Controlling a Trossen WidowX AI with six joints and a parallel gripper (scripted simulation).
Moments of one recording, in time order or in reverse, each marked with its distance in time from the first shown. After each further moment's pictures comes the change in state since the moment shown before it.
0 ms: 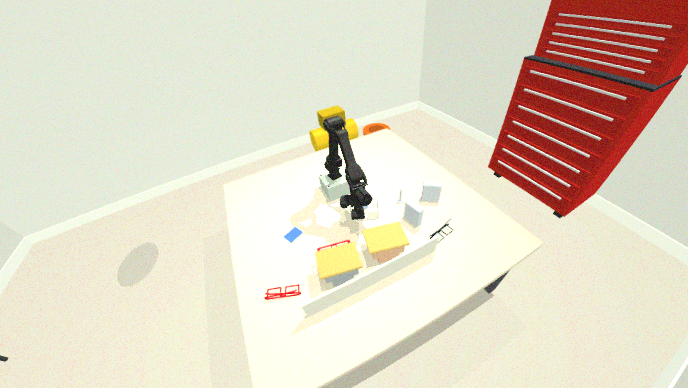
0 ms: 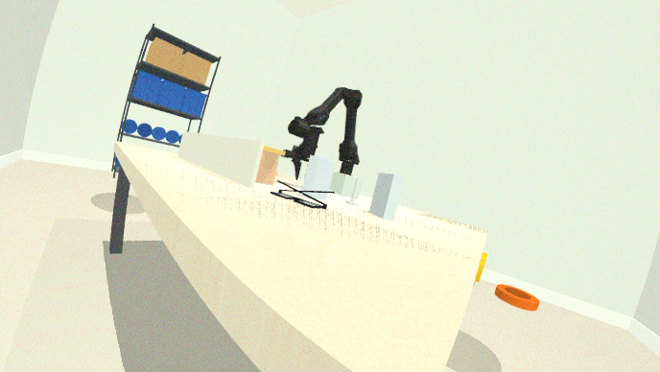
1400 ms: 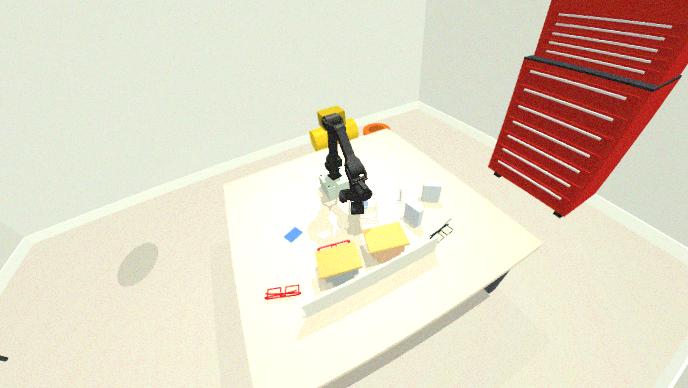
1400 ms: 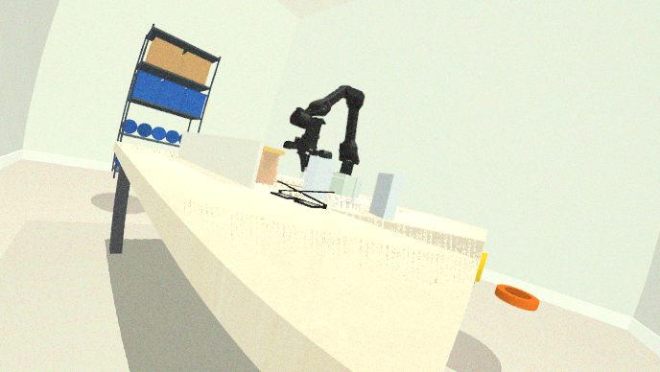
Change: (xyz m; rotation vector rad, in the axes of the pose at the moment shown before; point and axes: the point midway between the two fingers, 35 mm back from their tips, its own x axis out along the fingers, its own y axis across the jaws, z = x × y) arm -0.038 0.000 0.000 0.003 -0.008 -0.017
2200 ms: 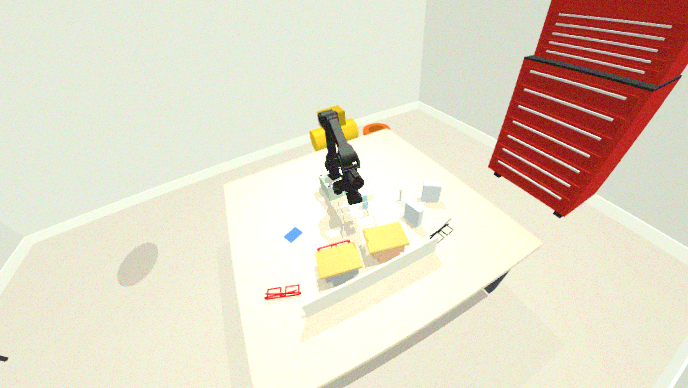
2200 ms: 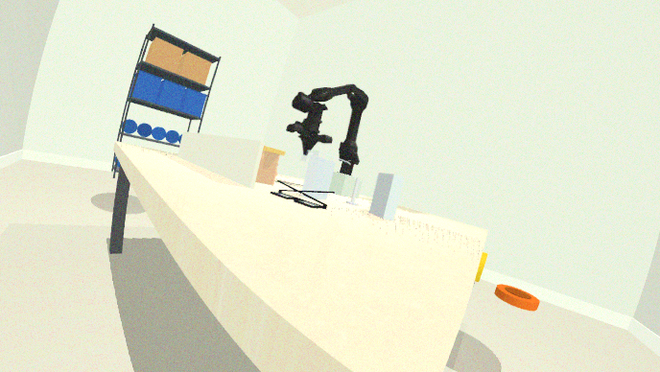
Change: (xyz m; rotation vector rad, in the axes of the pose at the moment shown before) arm -0.066 0.000 0.021 -0.200 0.025 0.011
